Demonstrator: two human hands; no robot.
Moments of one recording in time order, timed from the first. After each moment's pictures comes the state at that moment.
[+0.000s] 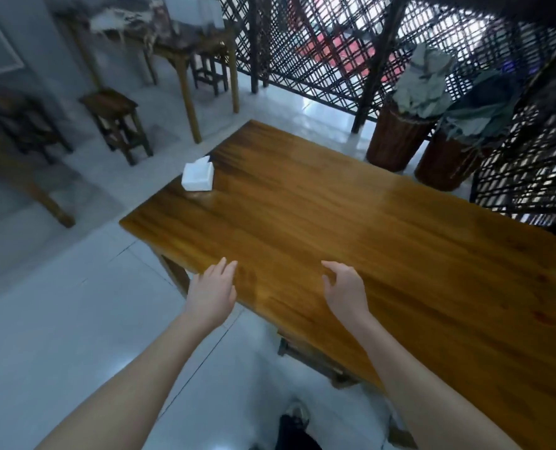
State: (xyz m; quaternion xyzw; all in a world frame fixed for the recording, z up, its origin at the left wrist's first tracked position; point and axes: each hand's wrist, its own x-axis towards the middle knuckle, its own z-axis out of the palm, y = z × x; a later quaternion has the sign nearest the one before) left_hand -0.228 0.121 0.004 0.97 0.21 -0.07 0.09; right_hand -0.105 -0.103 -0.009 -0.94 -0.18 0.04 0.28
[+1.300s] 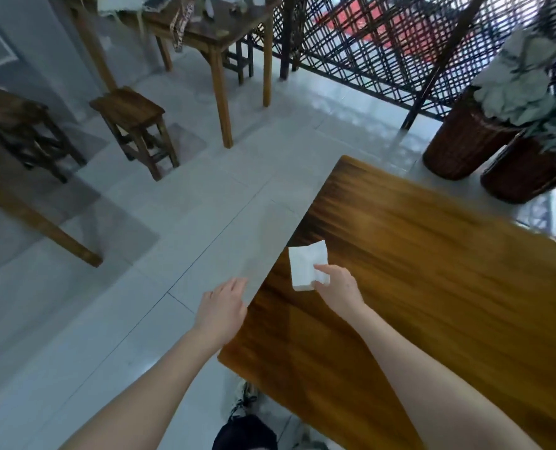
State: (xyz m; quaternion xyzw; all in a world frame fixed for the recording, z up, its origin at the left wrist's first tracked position) left_hand -0.070 0.573 -0.048 0.97 0.17 -0.10 0.15; right_hand 0.073 0.375 -0.056 -0.94 -0.13 0.18 0.25
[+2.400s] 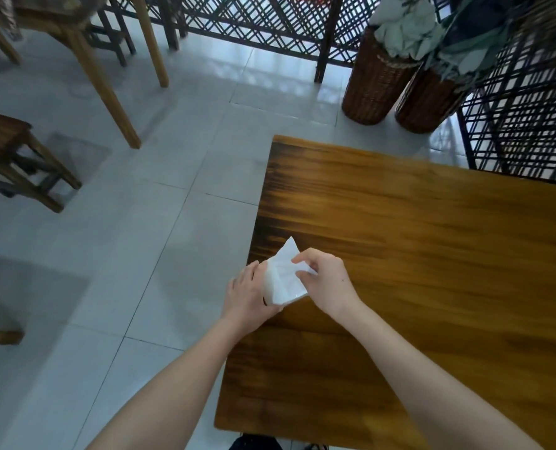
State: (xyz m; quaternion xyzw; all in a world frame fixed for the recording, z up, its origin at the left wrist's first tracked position) left_hand 0.062 0.556 -0.117 0.96 0.00 -0.11 0.26; right_hand 0.093 0.395 -0.025 -0.93 -0.01 0.12 0.34
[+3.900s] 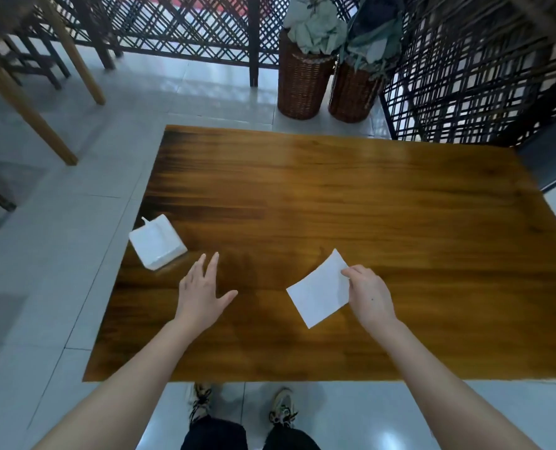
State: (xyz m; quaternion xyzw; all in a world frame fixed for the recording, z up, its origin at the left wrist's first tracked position) left_hand -0.021 0.360 -0.062 0.98 0.03 -0.13 0.16; right_hand -0.039 0.052 -0.049 -0.99 0.03 0.03 0.11
